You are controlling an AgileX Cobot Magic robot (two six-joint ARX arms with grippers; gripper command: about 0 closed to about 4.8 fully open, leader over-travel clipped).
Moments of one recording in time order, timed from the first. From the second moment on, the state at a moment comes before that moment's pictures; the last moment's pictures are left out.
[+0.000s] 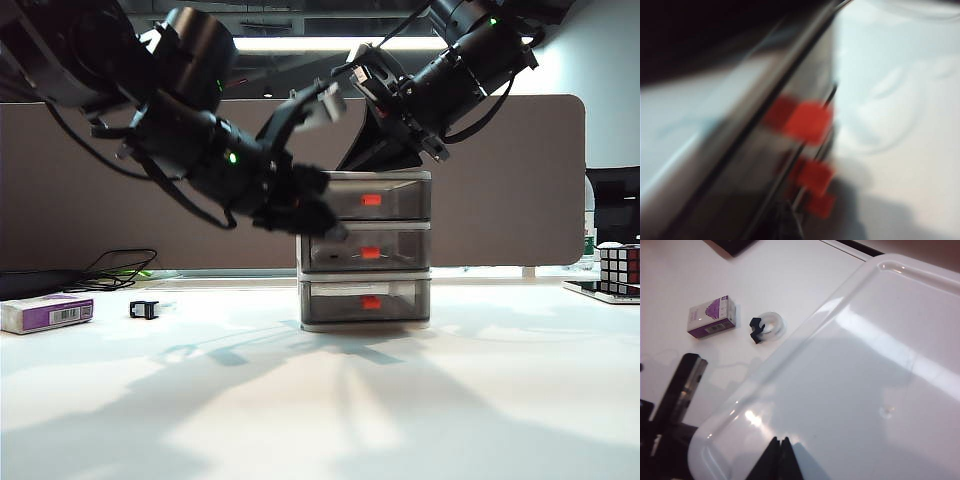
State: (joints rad) left arm -0.56 1.78 0.97 0.35 0.33 0.30; right arm 0.35 1.84 1.46 -0.33 -0.55 -0.14
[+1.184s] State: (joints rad) left arm -0.55 0.12 0.18 -0.01 -0.10 -0.01; right arm 0.36 0.92 0.68 -0.07 -0.38 -0.01
